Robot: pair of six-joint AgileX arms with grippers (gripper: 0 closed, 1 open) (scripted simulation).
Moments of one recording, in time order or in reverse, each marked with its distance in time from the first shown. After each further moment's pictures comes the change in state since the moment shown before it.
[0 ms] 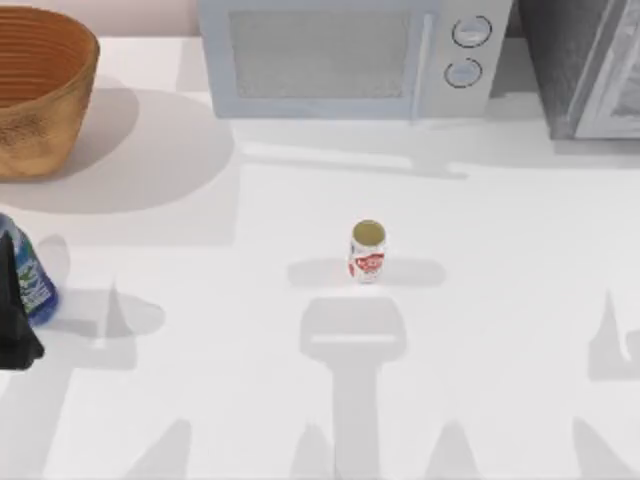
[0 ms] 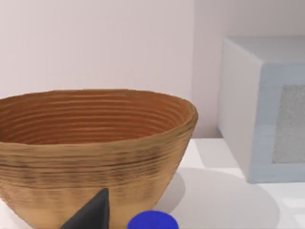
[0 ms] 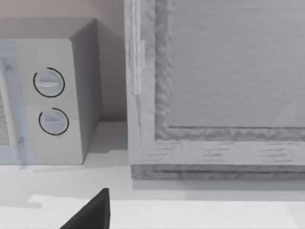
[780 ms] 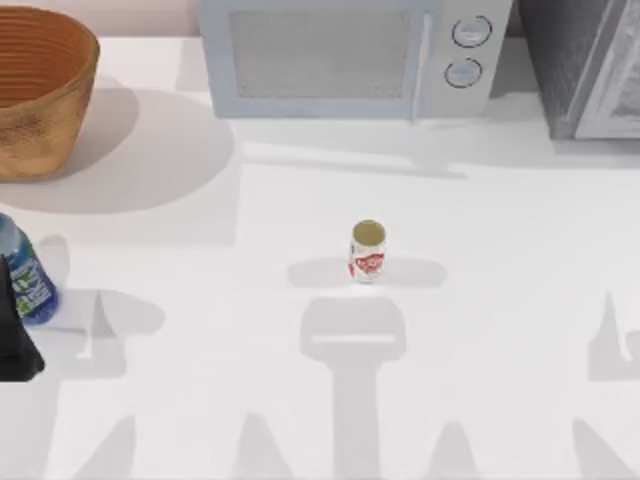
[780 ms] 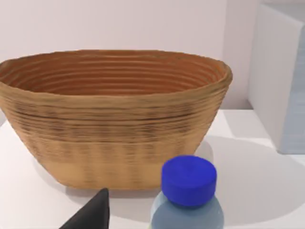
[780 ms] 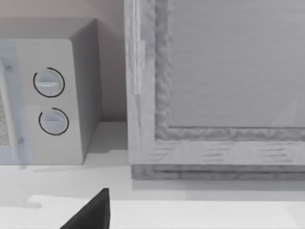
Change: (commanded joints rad) left arm 0.013 -0.045 -0.072 -0.027 -0.057 -0.004; right arm 0.000 0.000 0.000 0.000 0.000 0.000
